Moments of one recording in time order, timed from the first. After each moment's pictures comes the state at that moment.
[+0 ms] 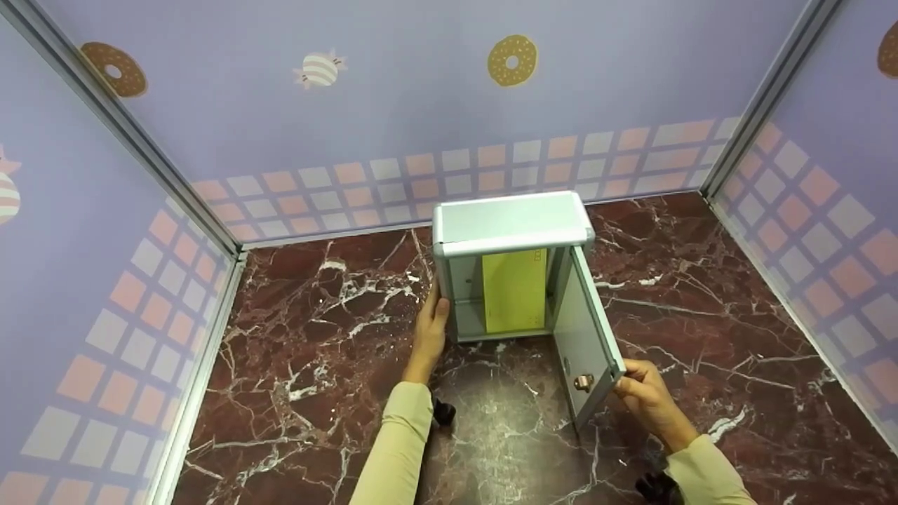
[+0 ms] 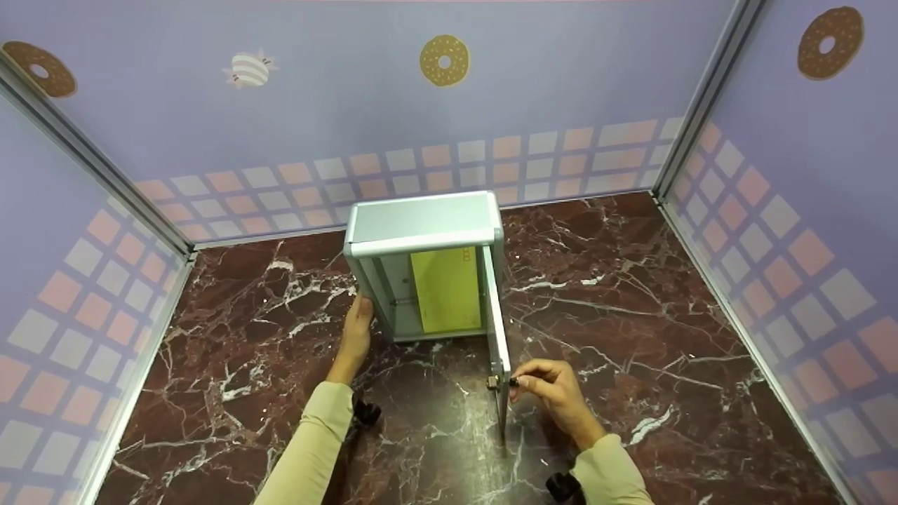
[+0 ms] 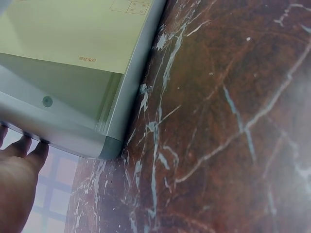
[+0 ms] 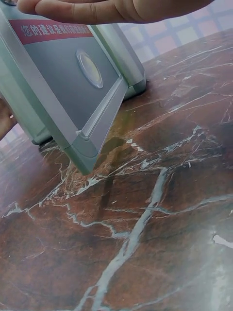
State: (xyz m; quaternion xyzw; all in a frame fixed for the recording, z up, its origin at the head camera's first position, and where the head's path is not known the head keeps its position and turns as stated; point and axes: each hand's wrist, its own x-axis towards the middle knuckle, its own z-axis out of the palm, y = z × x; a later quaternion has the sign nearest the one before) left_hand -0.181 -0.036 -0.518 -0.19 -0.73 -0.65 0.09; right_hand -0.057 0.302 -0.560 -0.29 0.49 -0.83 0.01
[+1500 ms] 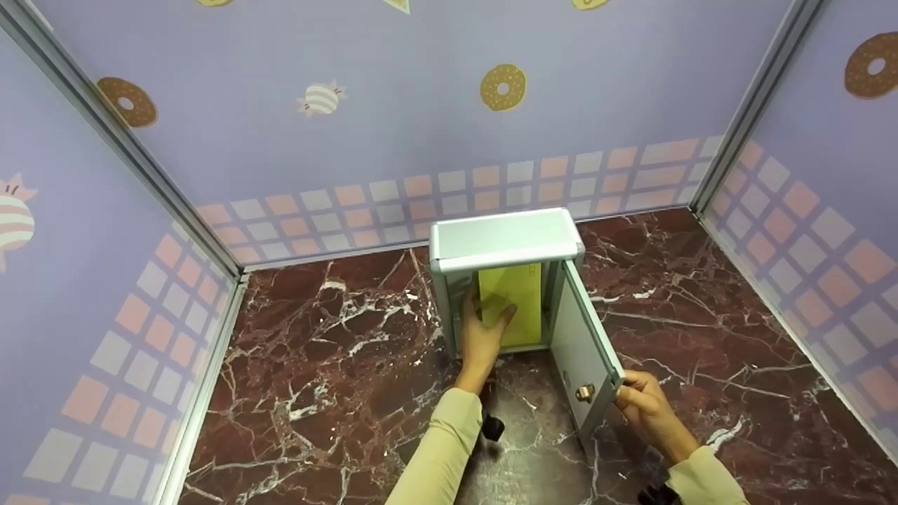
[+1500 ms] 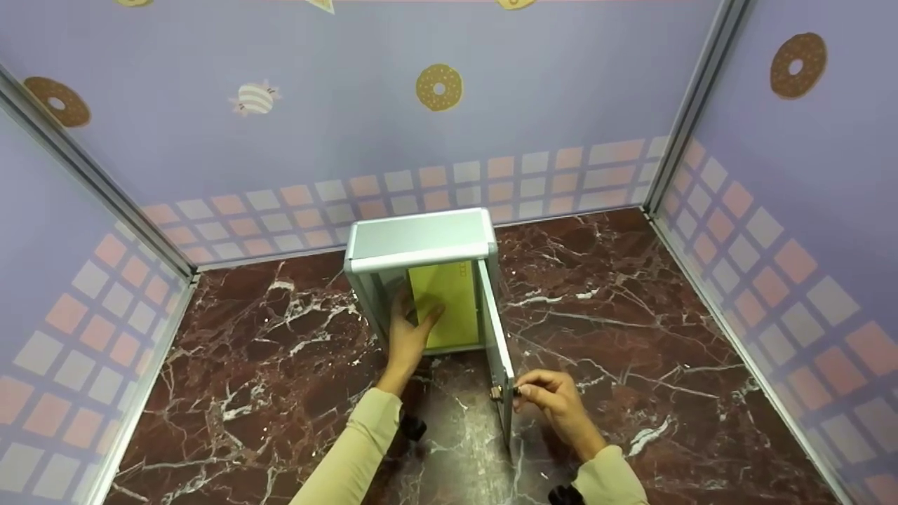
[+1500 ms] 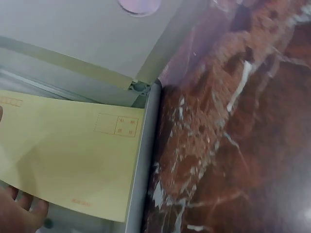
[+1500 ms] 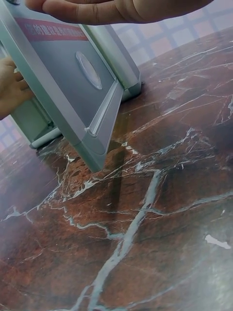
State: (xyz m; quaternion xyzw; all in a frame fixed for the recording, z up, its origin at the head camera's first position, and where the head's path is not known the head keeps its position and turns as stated) left_hand -0.192 0.058 -0.535 -0.12 -0.73 -0.65 0.15; right_hand -0.051 0.299 -0.546 -0.27 0.46 -0.84 0.01
